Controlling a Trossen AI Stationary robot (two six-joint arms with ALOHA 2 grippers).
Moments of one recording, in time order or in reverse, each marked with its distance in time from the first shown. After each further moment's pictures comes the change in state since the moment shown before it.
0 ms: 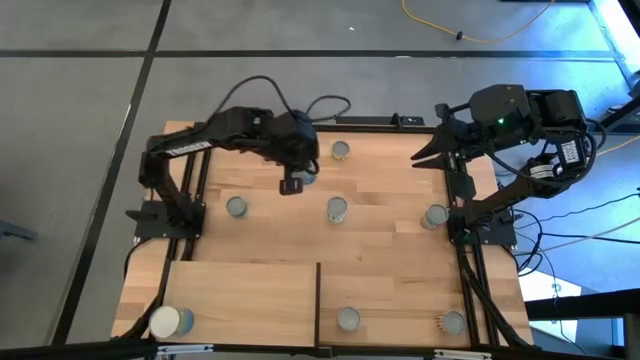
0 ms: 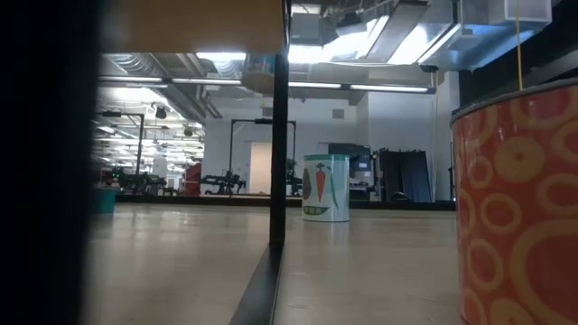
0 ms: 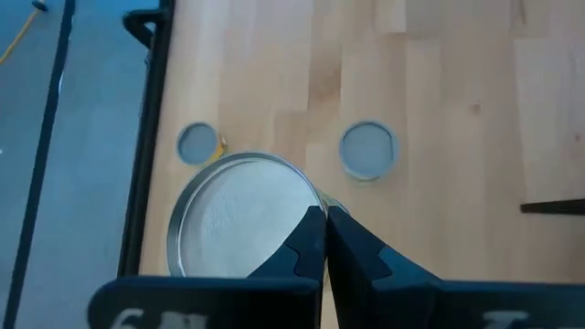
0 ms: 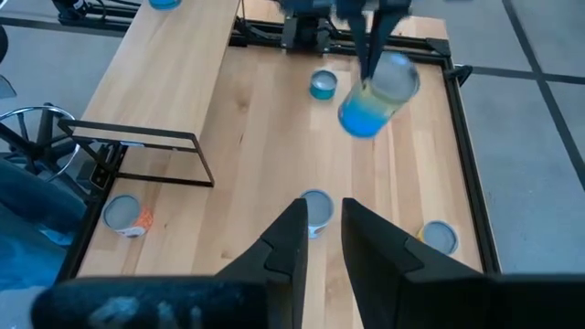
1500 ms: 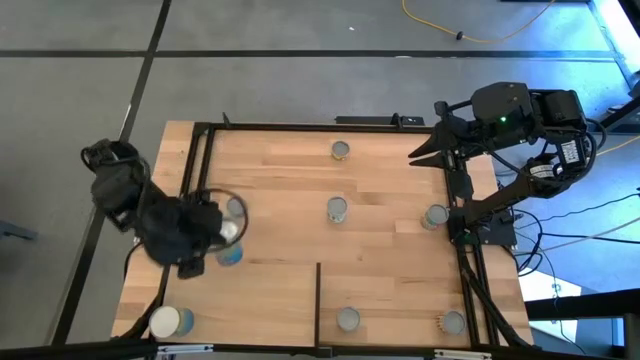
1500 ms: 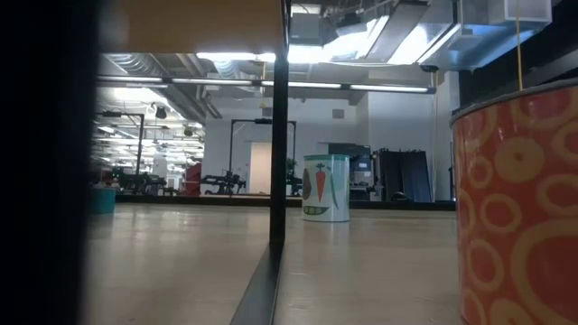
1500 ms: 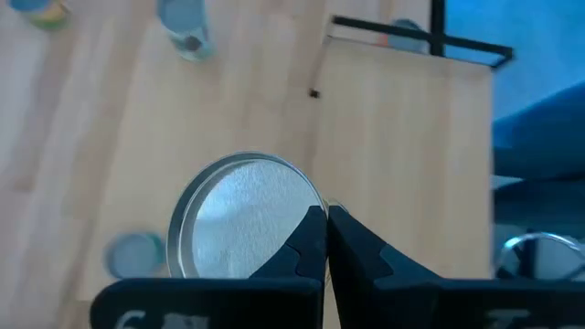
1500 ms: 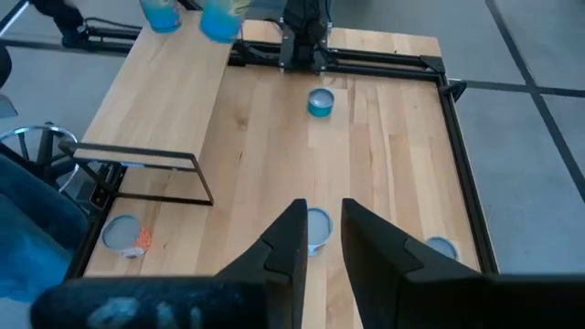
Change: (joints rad) left arm -0.918 -0.348 -0.179 -0.297 -0.266 -1.001; right arm -0.001 0.001 0.000 0.049 0.001 0.018
